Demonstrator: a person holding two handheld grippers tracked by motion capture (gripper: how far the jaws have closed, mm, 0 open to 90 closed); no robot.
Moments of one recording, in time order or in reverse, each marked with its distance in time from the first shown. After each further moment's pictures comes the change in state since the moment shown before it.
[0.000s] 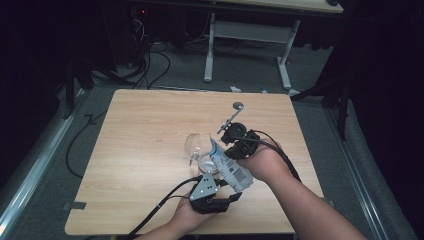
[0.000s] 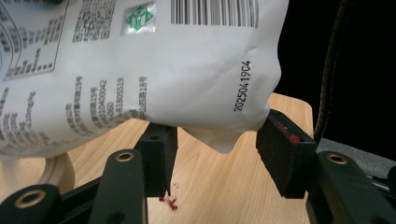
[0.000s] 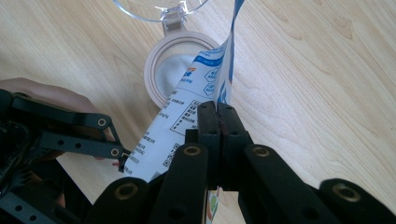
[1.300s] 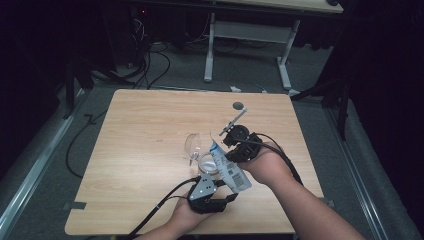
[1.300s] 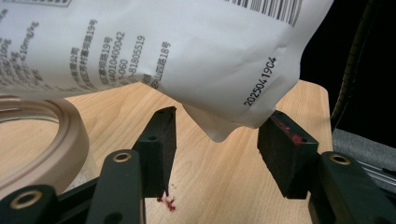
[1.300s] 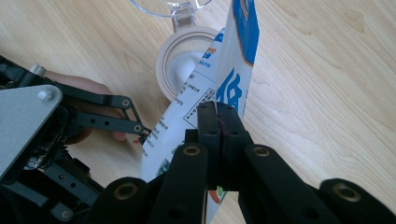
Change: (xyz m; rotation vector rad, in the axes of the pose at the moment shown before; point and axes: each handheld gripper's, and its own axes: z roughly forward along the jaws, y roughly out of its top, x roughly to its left) left arm 0.014 -0.010 -0.002 0.027 0.050 0.006; right arm 0.003 -0.008 -0.004 -0.012 0.032 0.025
